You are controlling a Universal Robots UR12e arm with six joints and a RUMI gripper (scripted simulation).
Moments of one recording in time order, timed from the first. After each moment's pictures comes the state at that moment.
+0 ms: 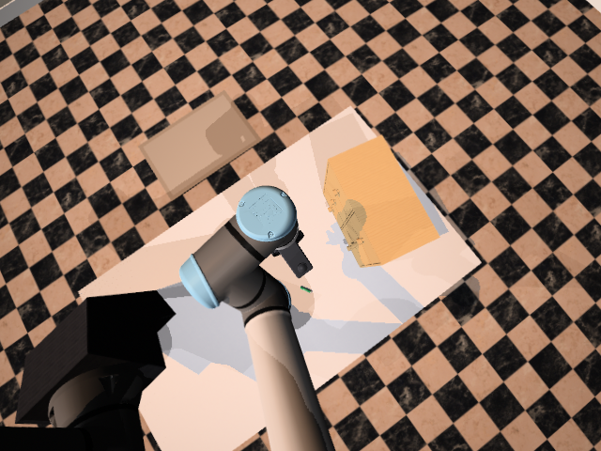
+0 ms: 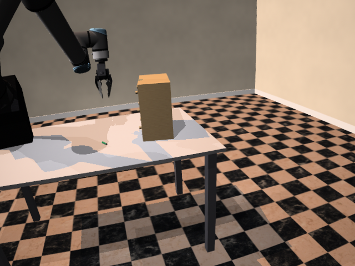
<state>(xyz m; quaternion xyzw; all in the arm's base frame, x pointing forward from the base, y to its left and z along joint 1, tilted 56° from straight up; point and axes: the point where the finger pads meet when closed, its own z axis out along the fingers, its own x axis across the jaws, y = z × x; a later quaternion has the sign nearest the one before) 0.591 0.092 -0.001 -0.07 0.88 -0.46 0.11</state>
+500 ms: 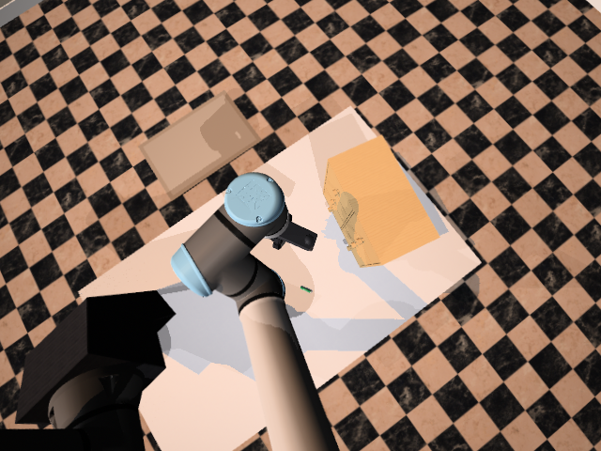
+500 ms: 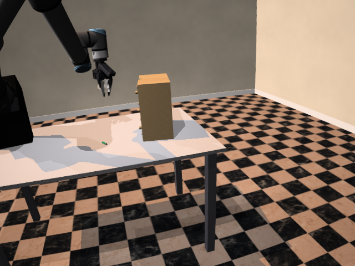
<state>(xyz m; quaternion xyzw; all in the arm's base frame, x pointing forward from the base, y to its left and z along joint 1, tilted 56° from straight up) 0.597 0.113 -0.028 -0.33 0.82 -0.47 -0.03</state>
